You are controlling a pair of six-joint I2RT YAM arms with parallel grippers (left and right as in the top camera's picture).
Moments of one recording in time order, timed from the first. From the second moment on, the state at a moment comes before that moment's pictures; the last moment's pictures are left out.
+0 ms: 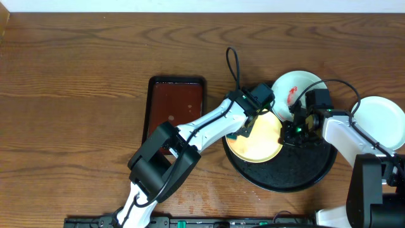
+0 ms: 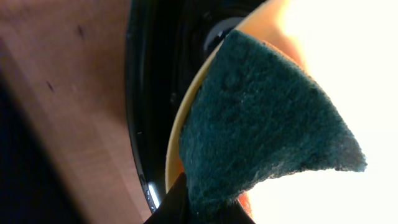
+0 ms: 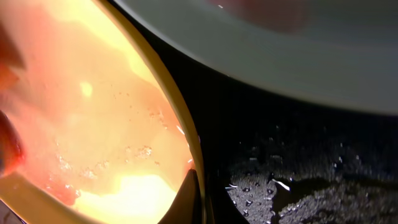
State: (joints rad) left arm -0.83 2.10 1.54 -0.87 -0.17 -0.41; right arm 0.01 1.64 0.81 -0.64 -0.34 0.21
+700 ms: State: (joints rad) left arm -0.88 2.16 1.53 -0.63 0.41 -0.38; right arm 0.02 1.64 0.81 -0.63 -0.32 0.21
